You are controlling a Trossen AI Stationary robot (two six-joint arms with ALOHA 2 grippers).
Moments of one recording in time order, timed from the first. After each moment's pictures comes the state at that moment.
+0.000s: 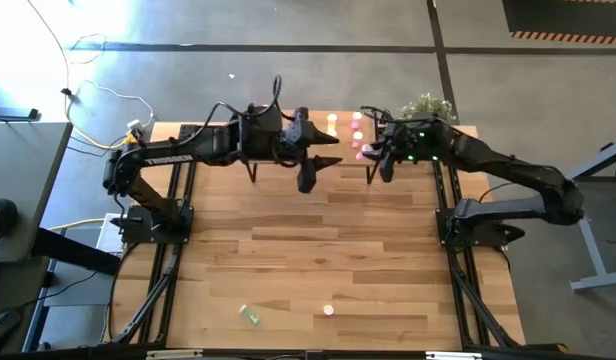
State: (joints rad) left arm 0.25 1.58 1.63 -0.27 0.01 0.01; right arm -0.49 1.00 0.92 -0.39 -0.16 0.09
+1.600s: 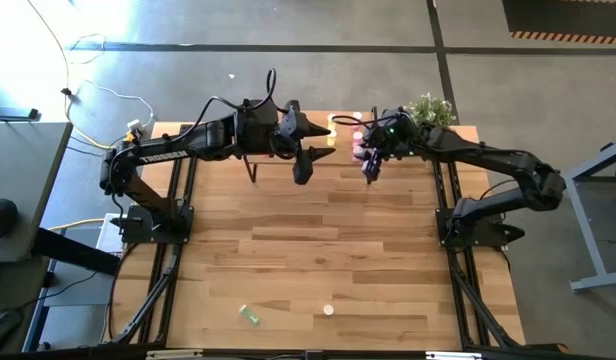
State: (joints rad) left arm 0.29 1.55 1.63 -0.34 -0.04 0.01; right arm -0.50 1.27 1.01 -0.46 -0.08 -0.11
